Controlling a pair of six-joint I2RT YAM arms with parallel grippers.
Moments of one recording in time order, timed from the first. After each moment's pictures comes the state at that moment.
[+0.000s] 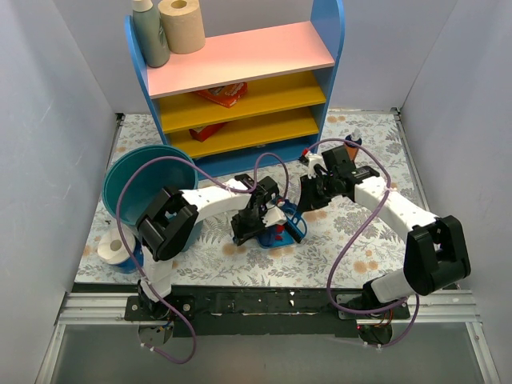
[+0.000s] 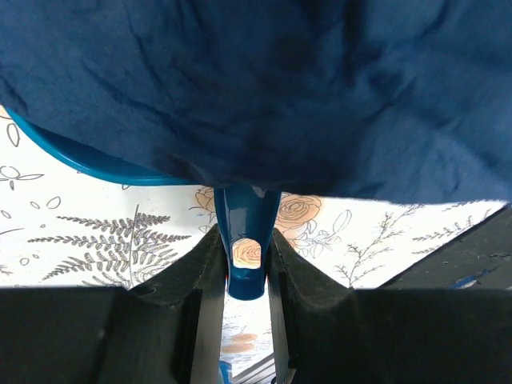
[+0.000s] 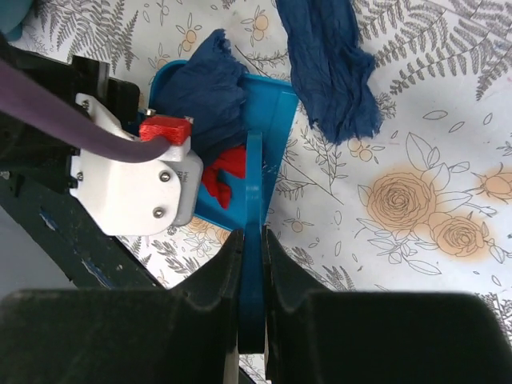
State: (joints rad) left arm -0.85 1.93 1.34 -1.00 0.08 0.38; right arm 0.42 1.45 1.01 -0.57 -0.51 0.08
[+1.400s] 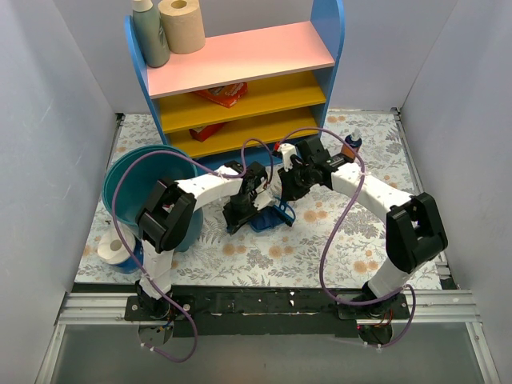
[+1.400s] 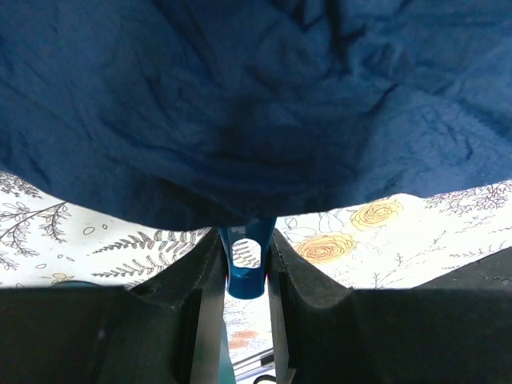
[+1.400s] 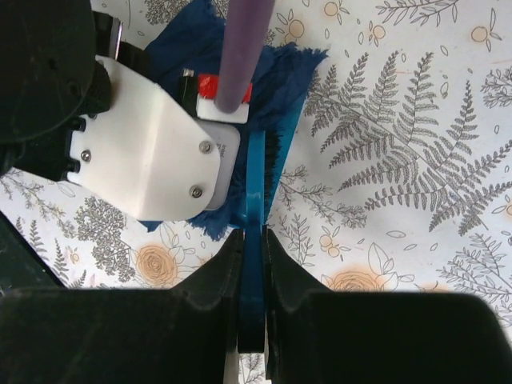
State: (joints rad) left arm -0.71 1.98 1.41 -1.02 0.07 0.30; right arm 0.55 1.65 1.23 -0.56 -0.39 -0.09
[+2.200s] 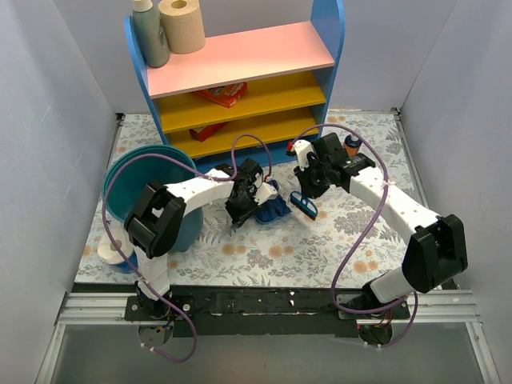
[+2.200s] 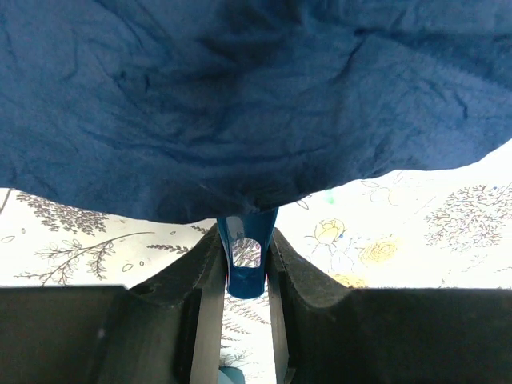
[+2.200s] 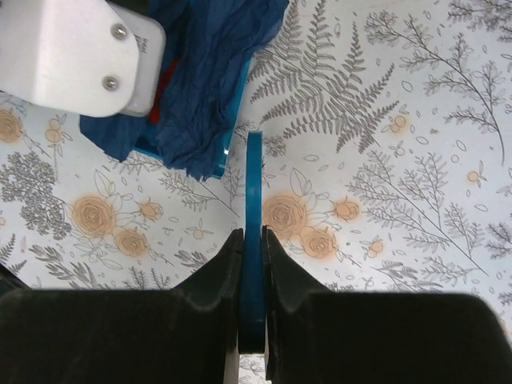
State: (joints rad) left arm -0.69 1.89 1.31 -0.81 0.12 0.34; right arm 0.51 1.48 1.21 -0.69 -0.24 -0.22
